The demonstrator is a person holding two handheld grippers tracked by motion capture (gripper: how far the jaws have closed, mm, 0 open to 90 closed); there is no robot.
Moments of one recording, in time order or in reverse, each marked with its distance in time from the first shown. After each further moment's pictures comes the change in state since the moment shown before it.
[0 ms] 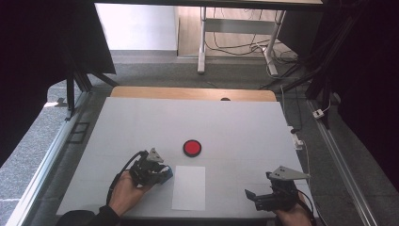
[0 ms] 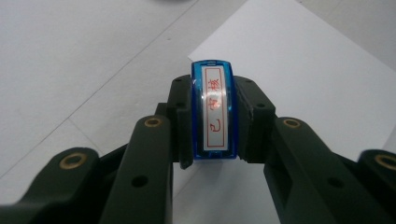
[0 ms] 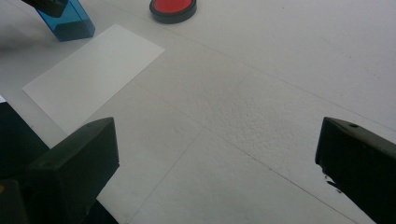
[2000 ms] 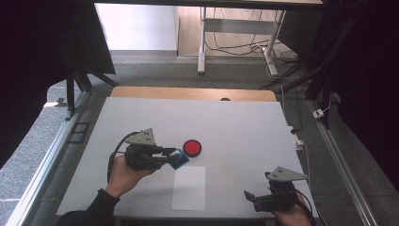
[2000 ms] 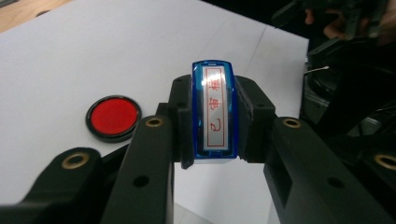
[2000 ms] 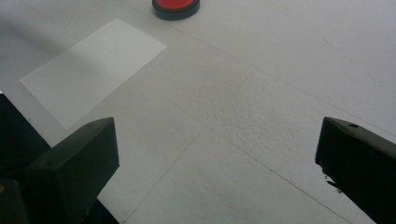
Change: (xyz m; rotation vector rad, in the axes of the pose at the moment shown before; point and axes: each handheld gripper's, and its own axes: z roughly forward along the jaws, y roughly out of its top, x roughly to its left) left arm 0.008 0.043 -0.063 -0.366 -0.305 0.141; right arm 0.004 0.000 0.001 0.010 -0.007 -0.037
